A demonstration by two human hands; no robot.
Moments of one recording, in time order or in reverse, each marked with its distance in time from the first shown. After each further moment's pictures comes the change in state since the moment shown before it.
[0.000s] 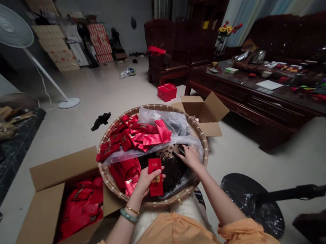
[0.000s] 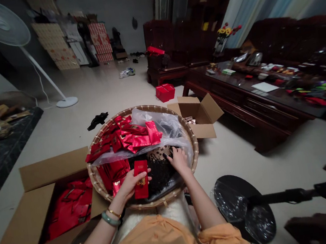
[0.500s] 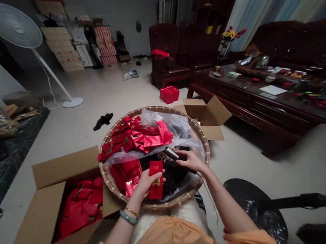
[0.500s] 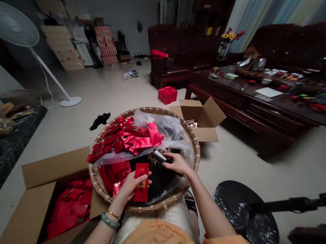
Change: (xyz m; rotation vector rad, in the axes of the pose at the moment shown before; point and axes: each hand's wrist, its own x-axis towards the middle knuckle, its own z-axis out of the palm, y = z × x) left_hand 0.000 0.000 -0.005 0.025 0.002 -0.011; right_hand 0.001 -0.008 -0.032 0.586 -0.394 -0.271
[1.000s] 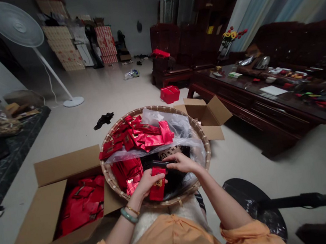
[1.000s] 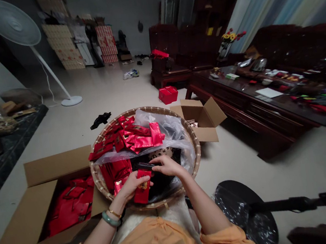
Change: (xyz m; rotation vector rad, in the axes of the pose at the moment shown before) left_hand -0.004 -0.001 0.000 0.048 -0.071 -0.008; right_hand 0.006 -0.055 0.024 0.042 -0.309 -0.030
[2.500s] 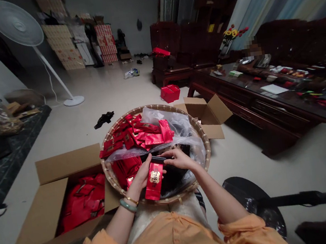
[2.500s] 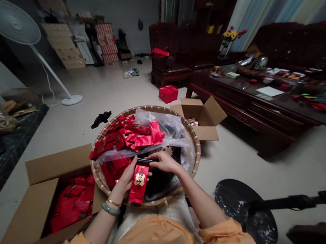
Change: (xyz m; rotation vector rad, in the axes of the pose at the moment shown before) left_hand 0.005 0.032 0.001 -0.223 0.010 -0.133; right_hand 0.010 -0.004 0.006 0.075 0.063 -0.051
